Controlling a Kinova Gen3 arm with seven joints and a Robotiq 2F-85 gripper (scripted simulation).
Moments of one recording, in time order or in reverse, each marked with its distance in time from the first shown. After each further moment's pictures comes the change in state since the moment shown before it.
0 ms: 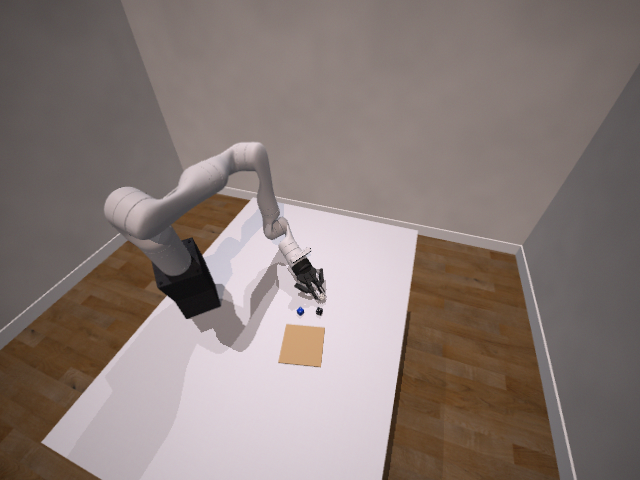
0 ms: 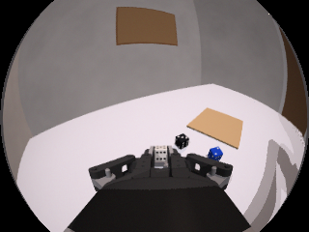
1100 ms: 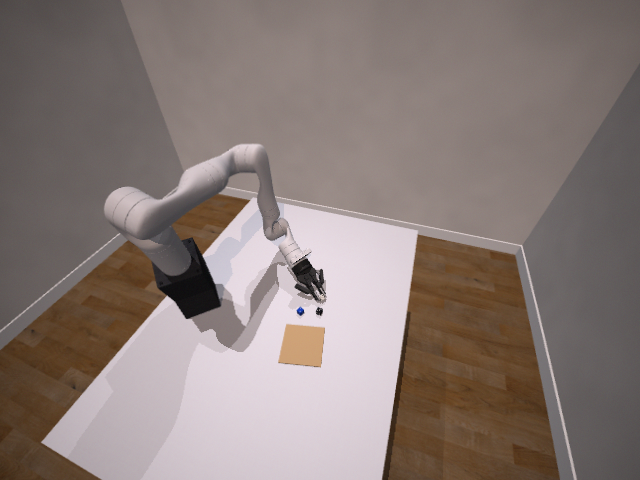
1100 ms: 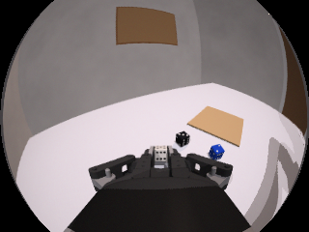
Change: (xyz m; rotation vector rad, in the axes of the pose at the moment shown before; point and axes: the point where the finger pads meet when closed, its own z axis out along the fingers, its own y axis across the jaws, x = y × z) arm -0.005 -0.001 0.002 0.001 -0.001 0.002
